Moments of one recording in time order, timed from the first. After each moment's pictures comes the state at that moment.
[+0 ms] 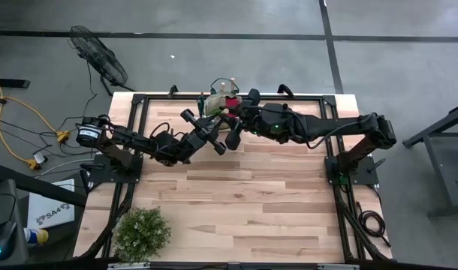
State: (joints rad) left arm -0.05 1.59 0.77 1.55 -0.58 0.86; right arm 0.04 1.58 1.50 -0.01 0.43 0.04
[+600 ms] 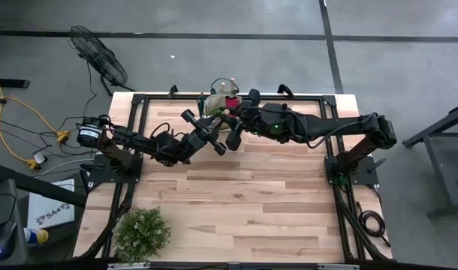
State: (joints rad) left arm -0.05 1.59 0.77 1.56 -0.58 0.86; right arm 0.04 1.58 1.51 -0.05 0.42 0.03
